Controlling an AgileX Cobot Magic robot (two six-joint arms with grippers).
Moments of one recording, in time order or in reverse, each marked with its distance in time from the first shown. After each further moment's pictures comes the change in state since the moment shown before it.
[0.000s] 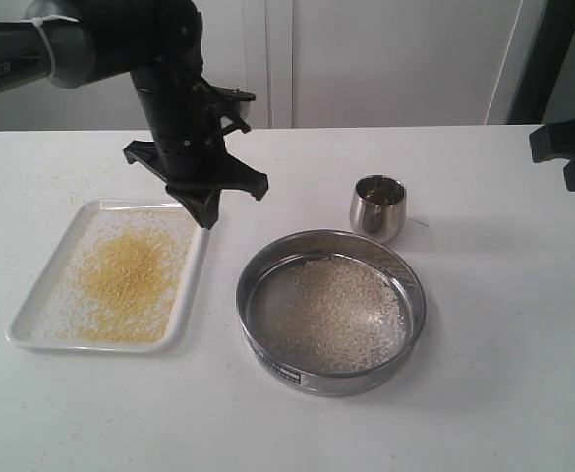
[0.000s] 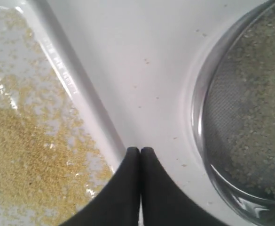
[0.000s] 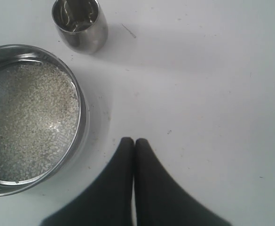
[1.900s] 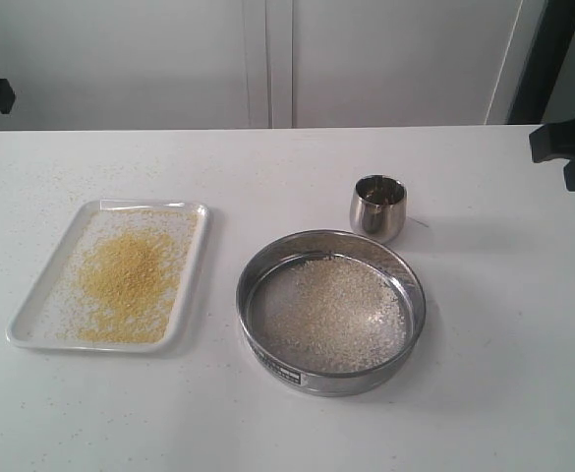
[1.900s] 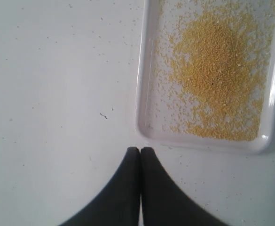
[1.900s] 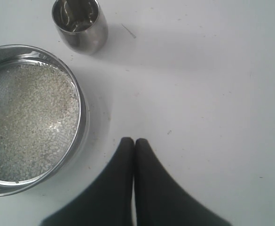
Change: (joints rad) left arm 0.402 -0.565 0.412 0.110 0.046 -0.120; right arm 0.000 0.000 0.000 0.000 -0.002 0.000
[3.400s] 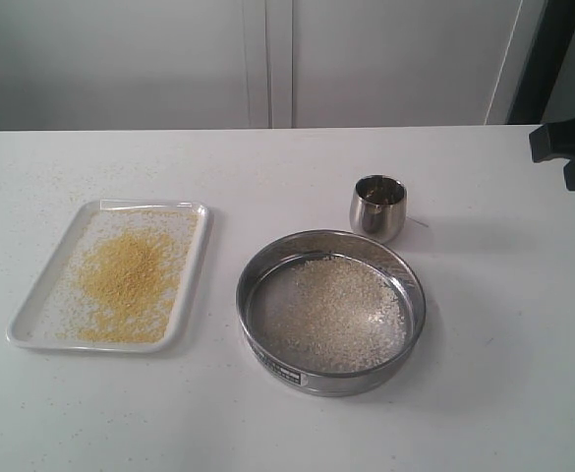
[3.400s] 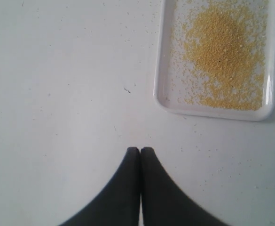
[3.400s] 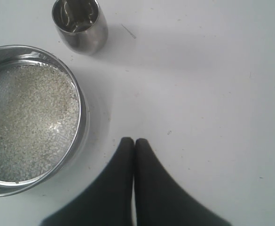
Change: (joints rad) left arm 0.000 -0.419 0.234 0.056 -0.003 0.004; right arm 0.000 0.000 0.000 0.000 0.000 0.000
